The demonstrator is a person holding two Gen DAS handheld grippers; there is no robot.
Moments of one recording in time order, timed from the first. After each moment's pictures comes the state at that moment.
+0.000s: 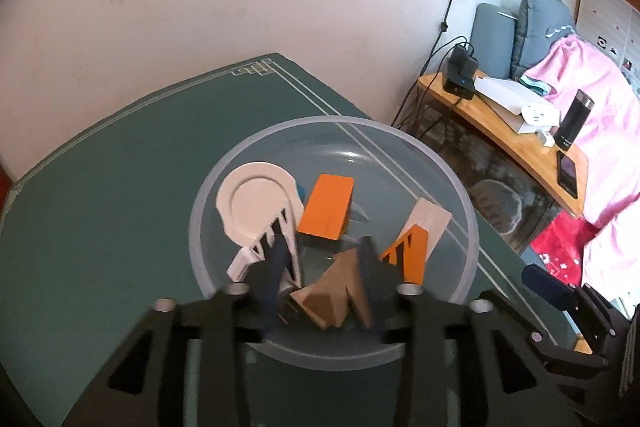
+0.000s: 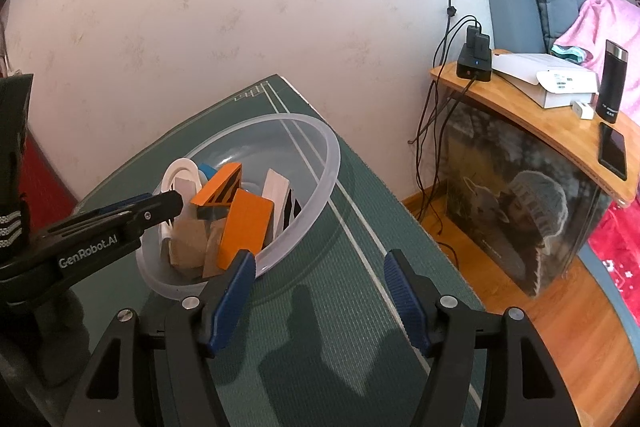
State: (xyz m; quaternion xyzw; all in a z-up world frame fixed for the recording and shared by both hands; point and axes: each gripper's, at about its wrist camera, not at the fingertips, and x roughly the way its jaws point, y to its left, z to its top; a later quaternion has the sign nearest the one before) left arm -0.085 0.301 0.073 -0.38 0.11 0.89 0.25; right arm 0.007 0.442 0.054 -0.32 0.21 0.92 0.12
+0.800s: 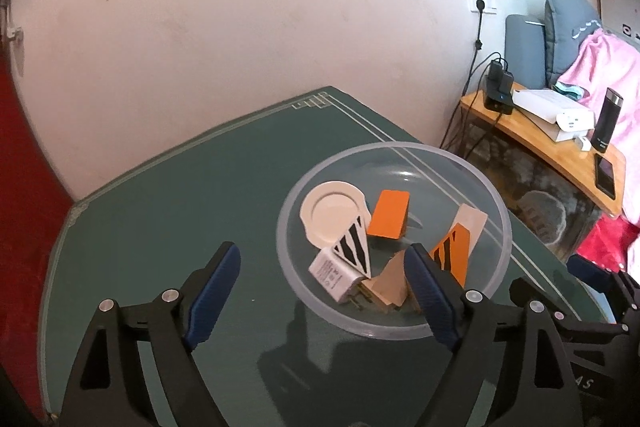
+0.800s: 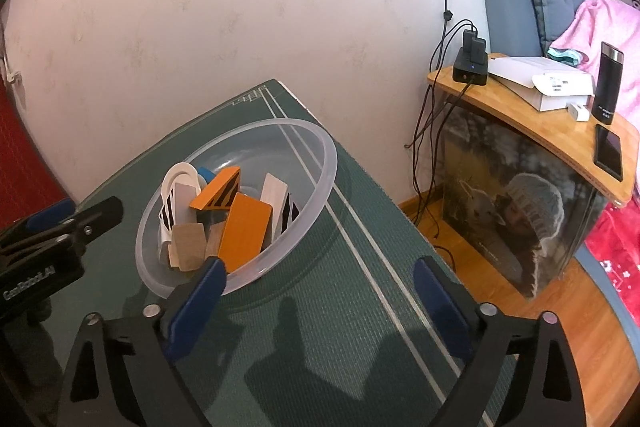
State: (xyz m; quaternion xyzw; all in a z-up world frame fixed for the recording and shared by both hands) left arm -0.051 0.268 0.101 -0.31 0.15 0.92 0.16; right arm 0.010 0.442 0.056 -0.31 0.21 0.92 0.12
